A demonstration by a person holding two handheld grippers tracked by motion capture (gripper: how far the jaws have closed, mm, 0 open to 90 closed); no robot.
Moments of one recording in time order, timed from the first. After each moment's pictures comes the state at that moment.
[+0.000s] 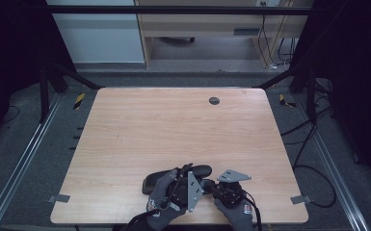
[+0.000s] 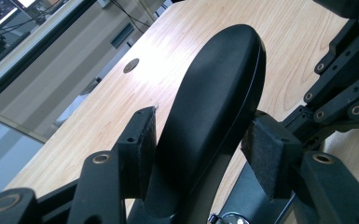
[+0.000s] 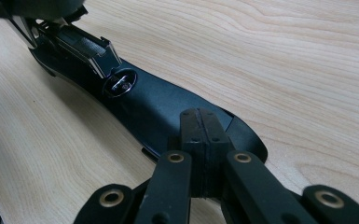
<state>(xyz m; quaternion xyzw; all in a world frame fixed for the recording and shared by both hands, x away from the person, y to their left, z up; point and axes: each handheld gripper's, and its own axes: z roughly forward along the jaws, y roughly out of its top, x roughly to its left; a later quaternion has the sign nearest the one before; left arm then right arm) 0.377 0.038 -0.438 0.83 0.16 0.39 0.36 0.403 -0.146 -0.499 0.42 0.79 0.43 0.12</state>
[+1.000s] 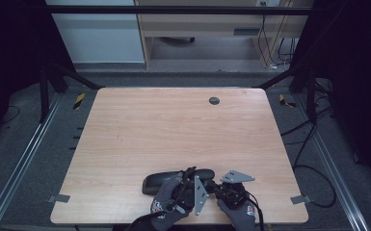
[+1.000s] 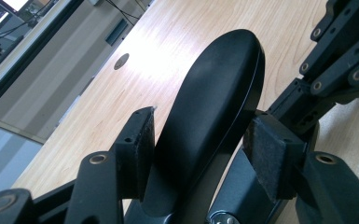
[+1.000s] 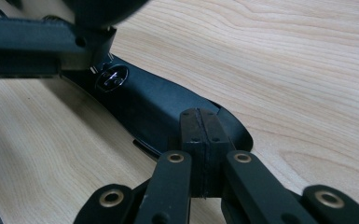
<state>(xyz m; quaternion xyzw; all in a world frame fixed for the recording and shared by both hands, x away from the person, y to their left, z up) 0.376 0.027 -0.454 0.84 0.14 0.40 0.33 0.400 -0.155 -0.500 0.42 0.79 0.43 0.12</state>
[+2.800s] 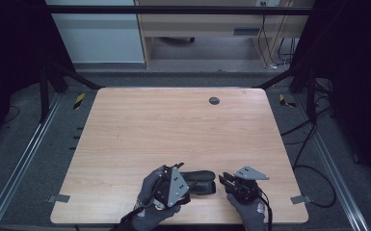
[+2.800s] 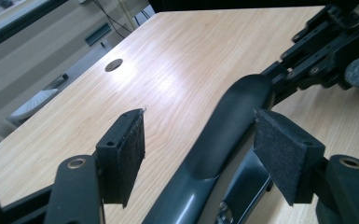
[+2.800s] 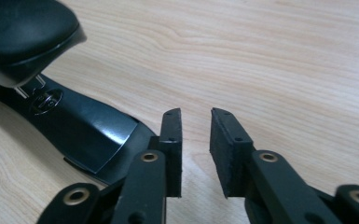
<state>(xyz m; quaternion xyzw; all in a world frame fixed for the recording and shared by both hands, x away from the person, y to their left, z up) 0.375 0.078 -0.413 0.83 0.19 0.32 0.42 0.407 -0.186 -0.493 0.46 0.75 0.43 0.19</state>
